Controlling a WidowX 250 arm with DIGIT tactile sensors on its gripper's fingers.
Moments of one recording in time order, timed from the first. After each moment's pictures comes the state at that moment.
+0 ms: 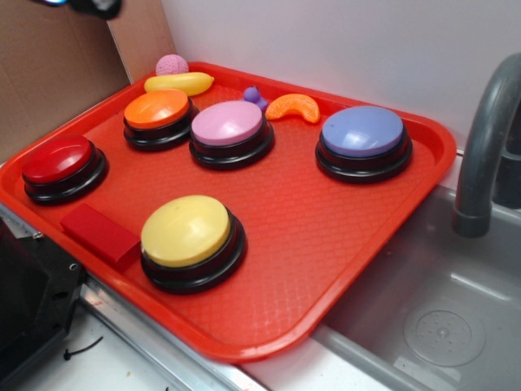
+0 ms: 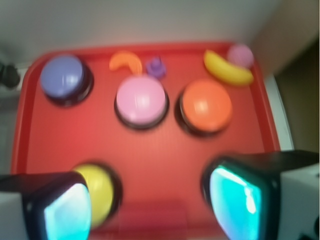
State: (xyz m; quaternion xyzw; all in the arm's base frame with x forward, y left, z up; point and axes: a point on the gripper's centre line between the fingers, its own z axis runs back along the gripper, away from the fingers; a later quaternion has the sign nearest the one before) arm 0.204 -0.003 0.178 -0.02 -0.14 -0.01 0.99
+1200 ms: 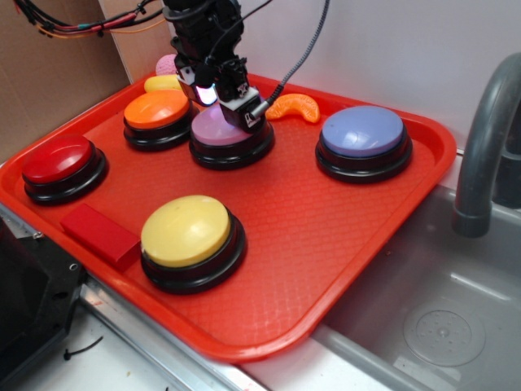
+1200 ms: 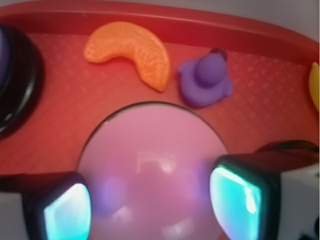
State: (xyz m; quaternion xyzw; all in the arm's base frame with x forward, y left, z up) arm 0.280 -0.007 0.056 -0.01 -0.09 -0.05 0.99
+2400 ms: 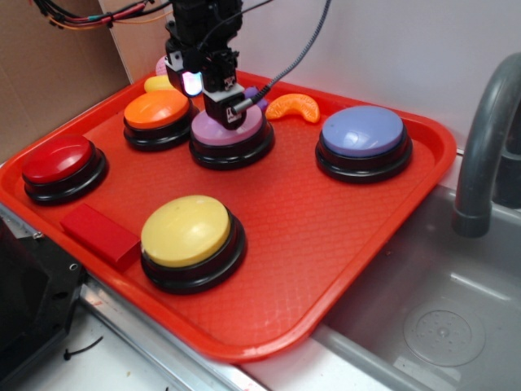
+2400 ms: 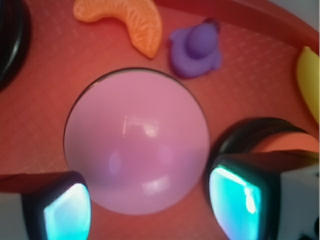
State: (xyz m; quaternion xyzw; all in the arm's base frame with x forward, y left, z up) arm 0.266 -0.005 0.075 0.04 0.00 -0.08 1.00
